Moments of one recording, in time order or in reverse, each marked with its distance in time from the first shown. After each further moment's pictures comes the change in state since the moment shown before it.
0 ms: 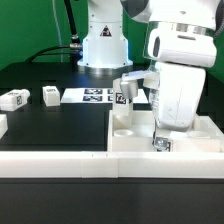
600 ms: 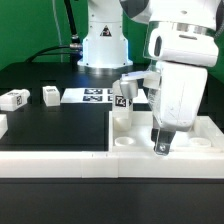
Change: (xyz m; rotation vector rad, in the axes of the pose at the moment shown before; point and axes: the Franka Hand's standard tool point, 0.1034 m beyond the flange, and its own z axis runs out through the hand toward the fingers) arm -0.002 0.002 0.001 -0.011 -0.002 -0.007
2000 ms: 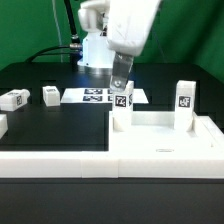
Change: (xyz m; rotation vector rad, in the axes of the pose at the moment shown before) arm -0.067 0.026 -0.080 0.017 -0.057 0.177
